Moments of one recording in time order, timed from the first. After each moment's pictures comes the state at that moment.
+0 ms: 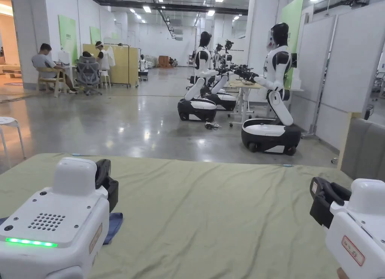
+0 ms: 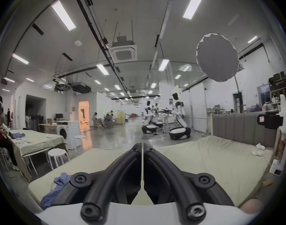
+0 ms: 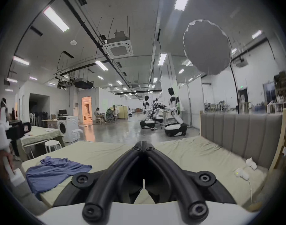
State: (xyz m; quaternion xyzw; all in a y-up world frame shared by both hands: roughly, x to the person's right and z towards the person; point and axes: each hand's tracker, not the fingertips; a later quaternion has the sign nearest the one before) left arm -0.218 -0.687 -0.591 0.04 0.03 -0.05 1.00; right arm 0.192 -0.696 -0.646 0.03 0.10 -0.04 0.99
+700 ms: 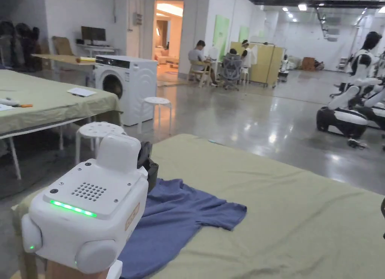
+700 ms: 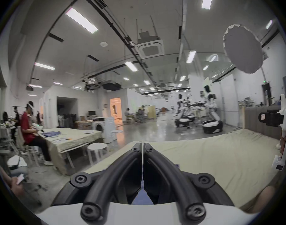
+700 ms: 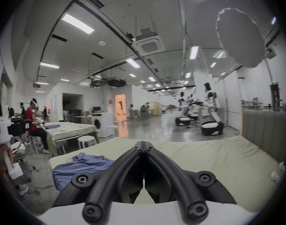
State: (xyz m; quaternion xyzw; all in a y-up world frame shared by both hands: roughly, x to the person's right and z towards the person) left arm -0.321 -0.678 -0.457 0.02 0.25 -0.07 0.97; right arm 0.050 -0.691 -0.669 0.02 0.29 -0.03 0.96
